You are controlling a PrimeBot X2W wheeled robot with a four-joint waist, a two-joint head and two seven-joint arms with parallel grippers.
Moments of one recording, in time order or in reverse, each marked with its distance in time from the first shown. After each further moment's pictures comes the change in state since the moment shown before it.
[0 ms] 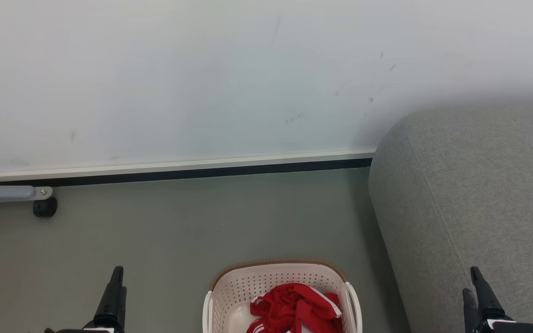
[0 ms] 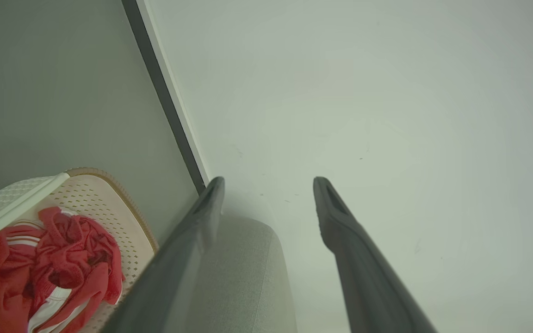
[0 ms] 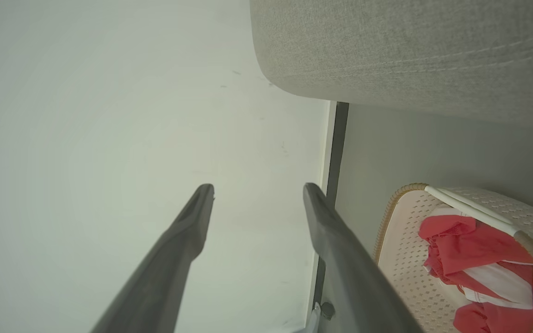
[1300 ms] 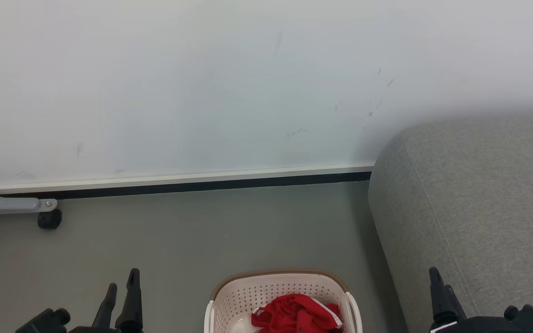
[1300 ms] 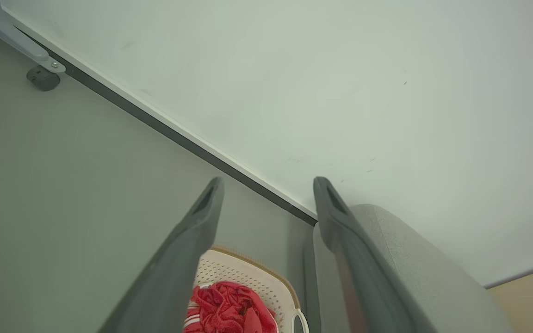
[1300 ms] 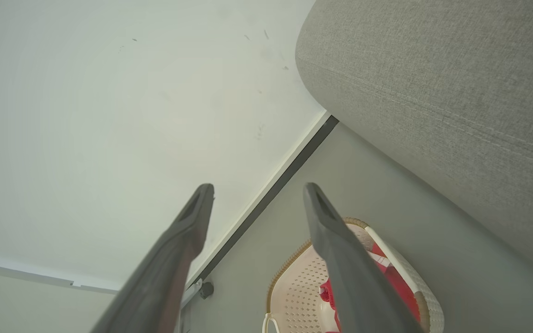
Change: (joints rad) left arm 0.045 0.066 -0.120 -0.111 0.637 0.106 -0.127; right arm 0.025 -0.021 0.181 -0.067 -0.529 -0.106 -0.125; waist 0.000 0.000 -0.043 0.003
